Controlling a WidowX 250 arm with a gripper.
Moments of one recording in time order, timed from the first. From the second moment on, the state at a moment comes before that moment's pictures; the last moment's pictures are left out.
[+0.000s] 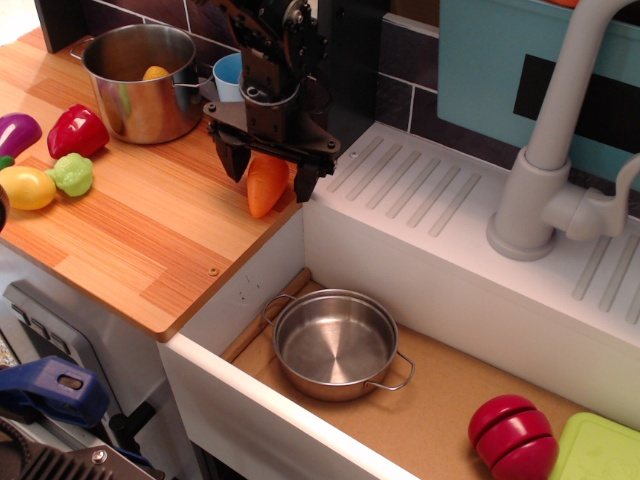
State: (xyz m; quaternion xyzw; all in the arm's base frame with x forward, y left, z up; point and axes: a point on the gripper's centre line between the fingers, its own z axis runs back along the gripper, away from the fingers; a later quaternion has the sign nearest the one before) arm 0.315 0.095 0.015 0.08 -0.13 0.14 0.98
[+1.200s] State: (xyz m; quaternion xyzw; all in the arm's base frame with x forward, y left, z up) arm 0.252 0.022 0.018 0.07 -0.10 0.22 0.97
